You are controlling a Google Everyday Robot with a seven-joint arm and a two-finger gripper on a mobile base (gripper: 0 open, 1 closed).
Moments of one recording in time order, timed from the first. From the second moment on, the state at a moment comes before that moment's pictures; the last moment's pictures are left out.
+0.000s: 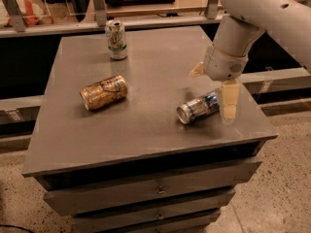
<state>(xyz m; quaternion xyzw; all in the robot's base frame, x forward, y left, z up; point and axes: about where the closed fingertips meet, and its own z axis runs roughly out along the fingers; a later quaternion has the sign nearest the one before) 0.542 -0.157 0.839 -0.80 0.59 0.09 0.06</state>
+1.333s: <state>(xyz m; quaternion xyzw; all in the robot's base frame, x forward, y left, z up) 0.531 -0.164 0.830 -0.79 0.59 0.11 0.06</state>
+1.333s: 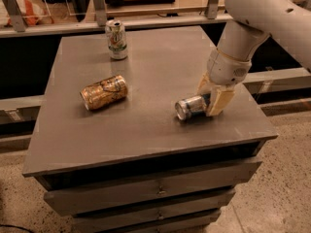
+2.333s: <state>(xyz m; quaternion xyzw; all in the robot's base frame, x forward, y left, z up) 0.516 -0.131 0.896 -0.87 0.48 -0.08 0.06</state>
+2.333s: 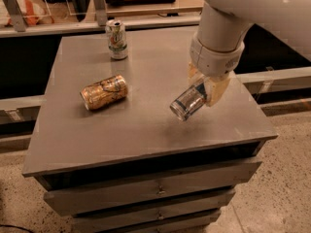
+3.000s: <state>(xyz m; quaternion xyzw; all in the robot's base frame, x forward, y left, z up) 0.517 -0.130 0.984 -0.88 0.34 -0.33 0.02</state>
